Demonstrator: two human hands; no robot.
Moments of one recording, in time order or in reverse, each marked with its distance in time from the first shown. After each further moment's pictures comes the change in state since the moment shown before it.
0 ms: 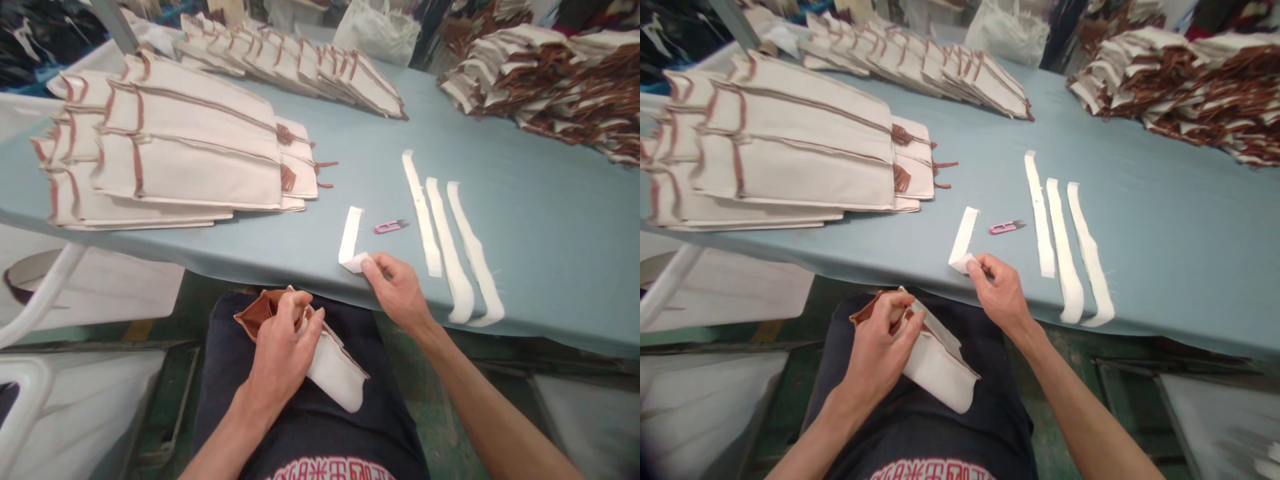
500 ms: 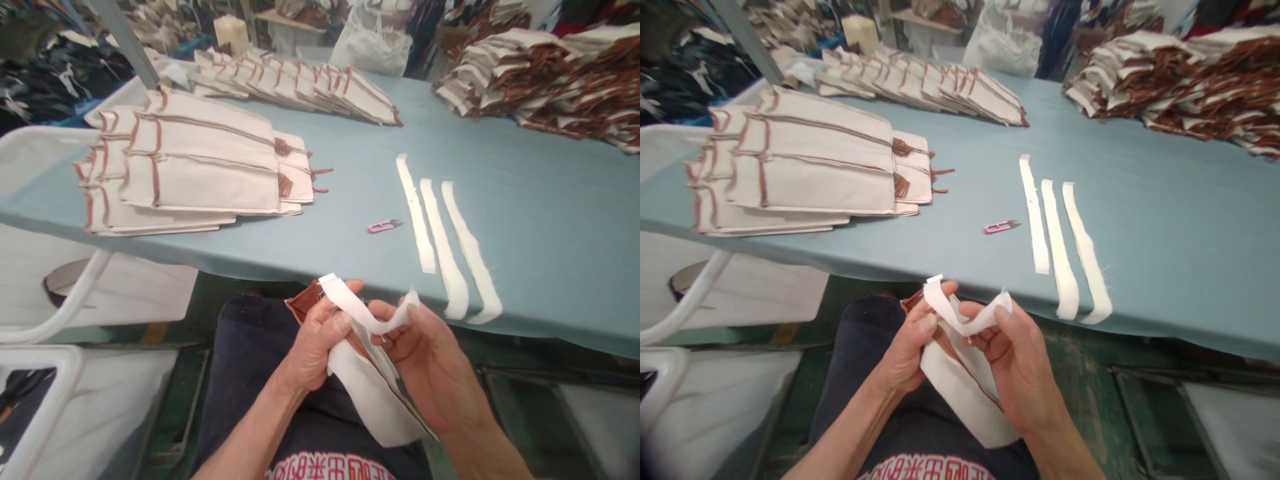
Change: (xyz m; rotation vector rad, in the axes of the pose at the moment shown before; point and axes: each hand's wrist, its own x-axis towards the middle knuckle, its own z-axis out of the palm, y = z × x) left_hand -0.010 0.030 0.051 -1.295 -0.435 -0.359; right_hand -0.091 -0.054 -0.022 1.103 0.036 0.519
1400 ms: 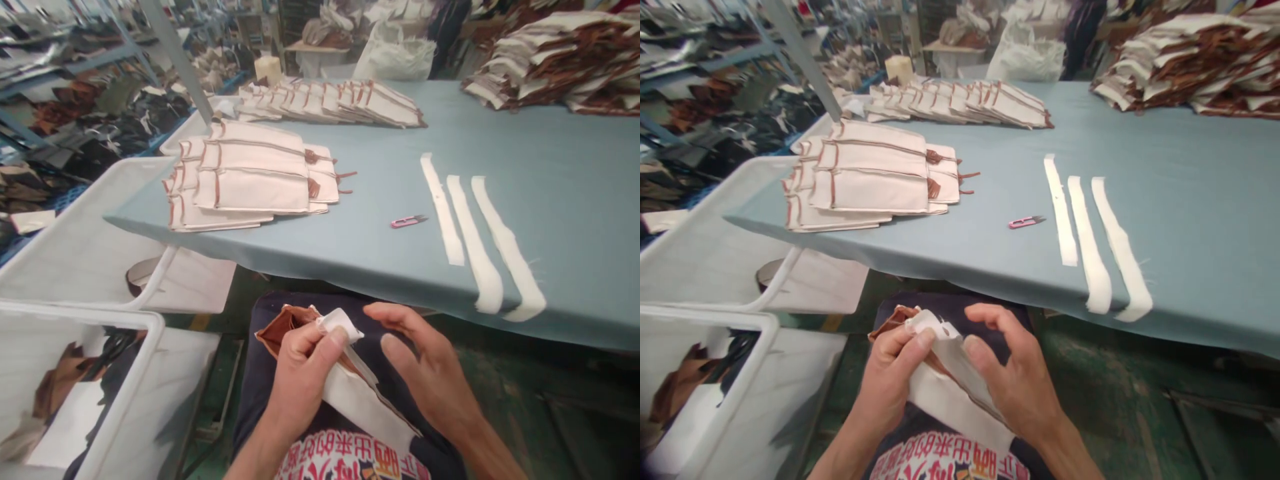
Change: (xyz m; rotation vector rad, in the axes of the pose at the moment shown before) left_hand -0.095 0.022 0.008 0.676 0.369 0.190; right_hand -0.030 0.029 -0.017 -0.870 -0.176 -0.413
